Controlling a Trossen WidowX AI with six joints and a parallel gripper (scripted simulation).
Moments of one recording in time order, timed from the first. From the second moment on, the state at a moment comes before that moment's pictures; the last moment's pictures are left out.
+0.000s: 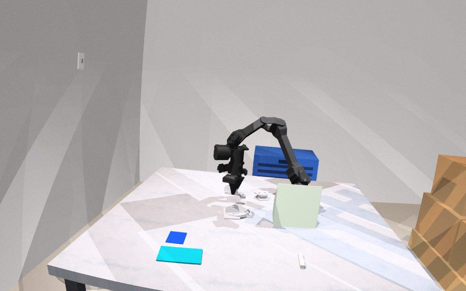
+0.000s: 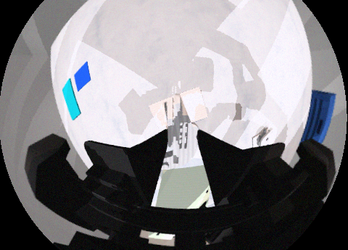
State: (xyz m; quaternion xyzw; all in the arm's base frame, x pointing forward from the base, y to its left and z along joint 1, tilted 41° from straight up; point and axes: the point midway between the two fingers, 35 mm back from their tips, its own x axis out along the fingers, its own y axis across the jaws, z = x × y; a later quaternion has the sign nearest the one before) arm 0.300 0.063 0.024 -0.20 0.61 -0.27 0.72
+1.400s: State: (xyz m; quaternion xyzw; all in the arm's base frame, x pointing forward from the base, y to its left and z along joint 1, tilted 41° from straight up) arm 0.247 -0.008 0.055 -0.37 0.66 -0.12 0.64
